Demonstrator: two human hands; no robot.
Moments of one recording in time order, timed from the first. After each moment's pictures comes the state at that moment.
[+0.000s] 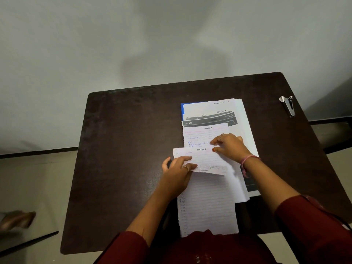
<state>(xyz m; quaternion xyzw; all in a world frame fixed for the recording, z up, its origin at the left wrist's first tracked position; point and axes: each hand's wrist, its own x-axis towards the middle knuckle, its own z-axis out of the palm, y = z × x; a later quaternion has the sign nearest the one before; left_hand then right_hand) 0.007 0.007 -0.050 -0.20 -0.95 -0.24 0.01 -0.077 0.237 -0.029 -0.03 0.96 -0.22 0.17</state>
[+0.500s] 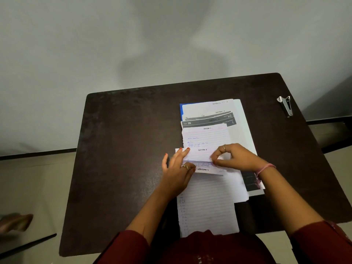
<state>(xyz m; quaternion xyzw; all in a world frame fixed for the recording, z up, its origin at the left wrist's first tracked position) 0.004 0.009 -0.047 -0.20 -0.95 -0.24 0.02 -0.044 0.252 0.002 -0.11 0.87 -0.40 0.26</state>
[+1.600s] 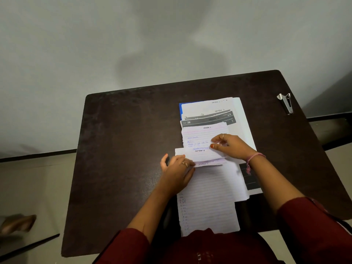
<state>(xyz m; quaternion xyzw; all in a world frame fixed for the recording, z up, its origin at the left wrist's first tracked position) -0.001 0.008 -0.039 -0.18 -0.95 -0.25 -0.04 -0.070 0.249 -0.015 -0.02 0.90 -0.38 0.24</state>
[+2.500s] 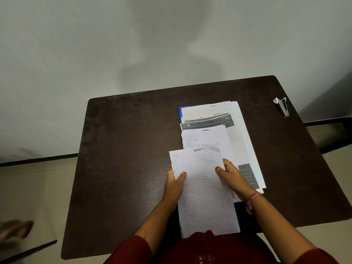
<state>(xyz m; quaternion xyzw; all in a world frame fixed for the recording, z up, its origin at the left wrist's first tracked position) 0.027 0.021 -0.036 0.25 -0.70 -0.64 -0.21 0.020 0.221 -0.047 0.18 0.72 -0.65 0.20</state>
